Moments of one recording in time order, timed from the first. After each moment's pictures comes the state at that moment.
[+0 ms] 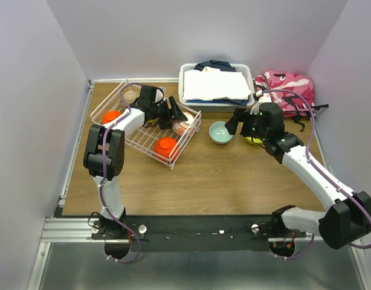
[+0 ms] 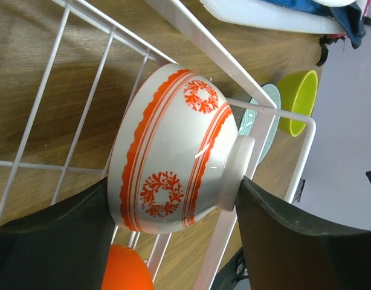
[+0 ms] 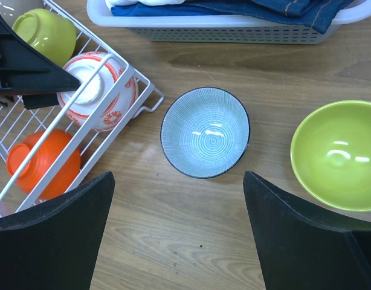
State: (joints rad) left arm -0.26 1.95 1.40 -0.24 0.59 -0.71; right arm 0.38 1.21 0.95 -0.21 -0.02 0.35
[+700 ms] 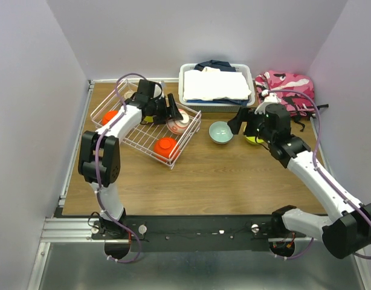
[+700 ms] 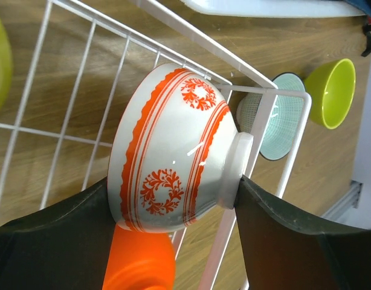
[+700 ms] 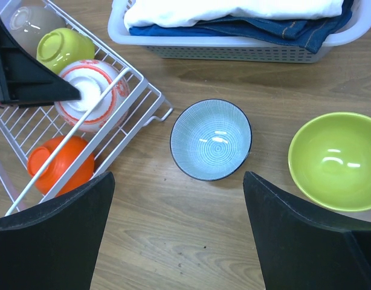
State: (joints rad) left arm -0.26 1.87 1.45 -0.39 0.48 -0.53; right arm 0.38 1.13 0.95 -0.22 -0.02 0.34
